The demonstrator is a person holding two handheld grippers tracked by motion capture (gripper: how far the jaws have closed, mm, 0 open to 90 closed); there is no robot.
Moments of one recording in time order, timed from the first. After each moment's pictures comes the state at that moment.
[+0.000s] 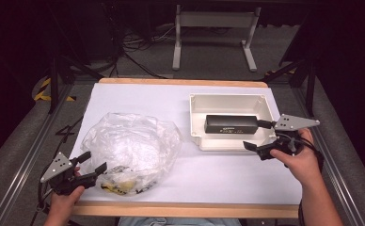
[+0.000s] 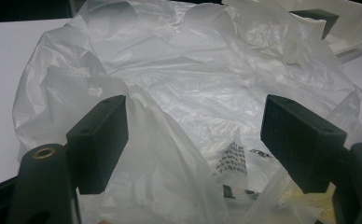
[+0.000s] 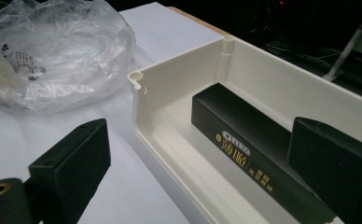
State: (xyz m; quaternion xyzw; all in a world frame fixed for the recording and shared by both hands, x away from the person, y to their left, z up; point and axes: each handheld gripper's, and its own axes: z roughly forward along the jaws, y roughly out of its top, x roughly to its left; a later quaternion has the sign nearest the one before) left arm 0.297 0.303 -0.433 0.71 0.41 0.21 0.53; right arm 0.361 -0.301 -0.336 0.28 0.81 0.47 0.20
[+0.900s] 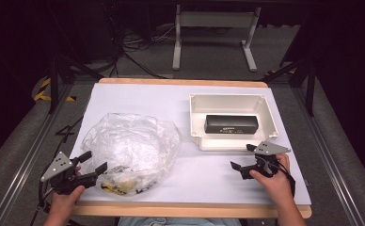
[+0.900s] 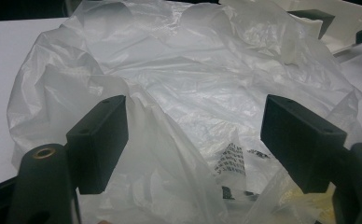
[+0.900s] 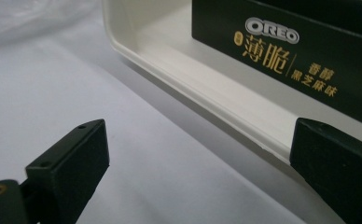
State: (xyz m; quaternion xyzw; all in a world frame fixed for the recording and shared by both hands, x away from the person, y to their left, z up) left arm 0.299 0.303 -0.433 0.72 0.40 0.20 0.53; right arm 0.350 -0.283 -0.440 0.36 0.81 0.43 0.20
